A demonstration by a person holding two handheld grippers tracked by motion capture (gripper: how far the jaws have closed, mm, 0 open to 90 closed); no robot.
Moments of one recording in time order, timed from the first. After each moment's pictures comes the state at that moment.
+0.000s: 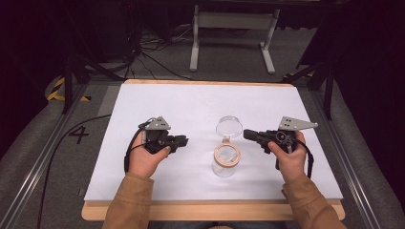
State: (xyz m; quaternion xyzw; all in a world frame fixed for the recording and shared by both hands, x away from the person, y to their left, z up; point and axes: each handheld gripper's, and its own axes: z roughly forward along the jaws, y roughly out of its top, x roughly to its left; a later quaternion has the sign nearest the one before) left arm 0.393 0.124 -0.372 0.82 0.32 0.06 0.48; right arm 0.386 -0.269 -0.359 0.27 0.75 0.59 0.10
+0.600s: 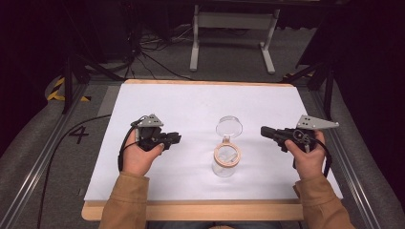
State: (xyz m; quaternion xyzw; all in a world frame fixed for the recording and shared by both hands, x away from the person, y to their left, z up) left arm 0.396 0.142 -0.368 0.80 0.35 0.07 0.48; right arm 0.379 -0.310 -0.344 0.30 0.76 0.56 0.15
